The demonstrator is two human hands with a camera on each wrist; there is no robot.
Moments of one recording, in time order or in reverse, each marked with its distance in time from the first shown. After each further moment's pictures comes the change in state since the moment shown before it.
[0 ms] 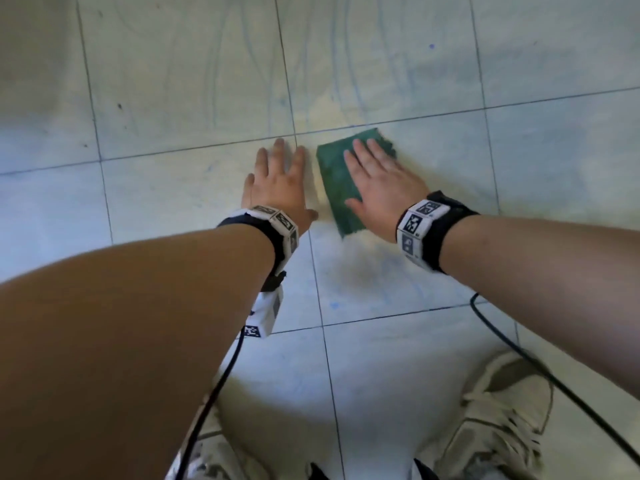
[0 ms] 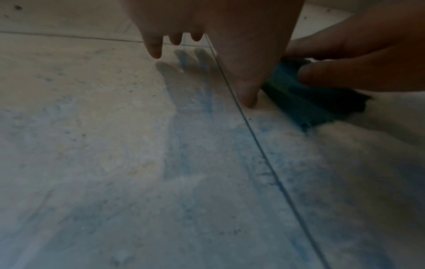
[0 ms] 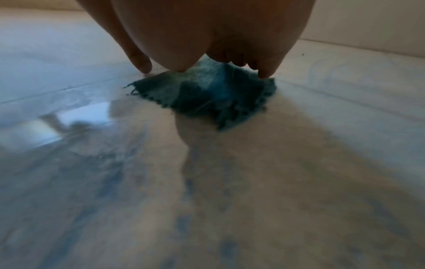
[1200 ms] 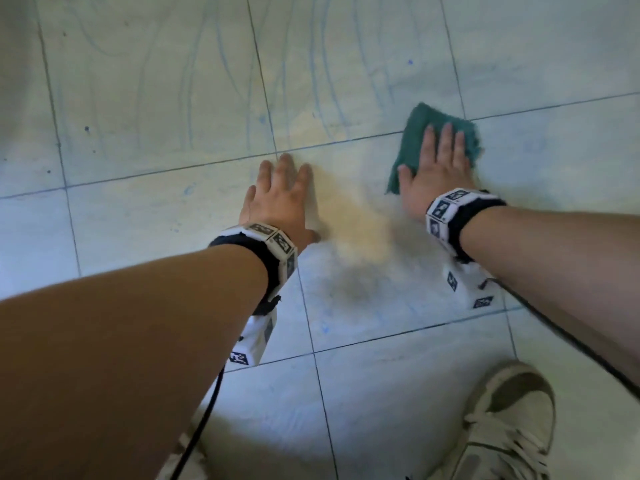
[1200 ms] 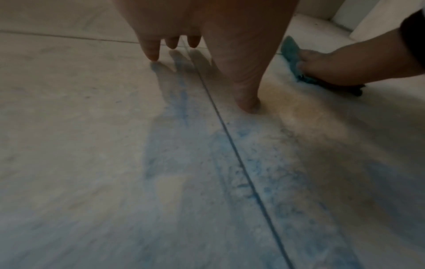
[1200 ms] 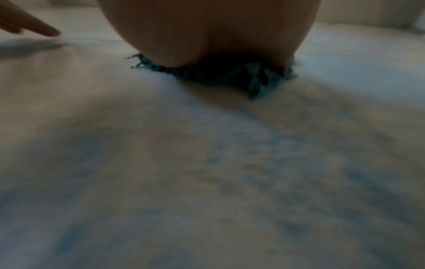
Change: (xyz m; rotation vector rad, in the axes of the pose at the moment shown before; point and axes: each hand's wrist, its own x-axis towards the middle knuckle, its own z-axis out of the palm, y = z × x) left_hand 0.013 0.016 0.000 0.003 -0.023 0.121; right_hand 0.011 0.081 0.022 0.197 0.155 0.585
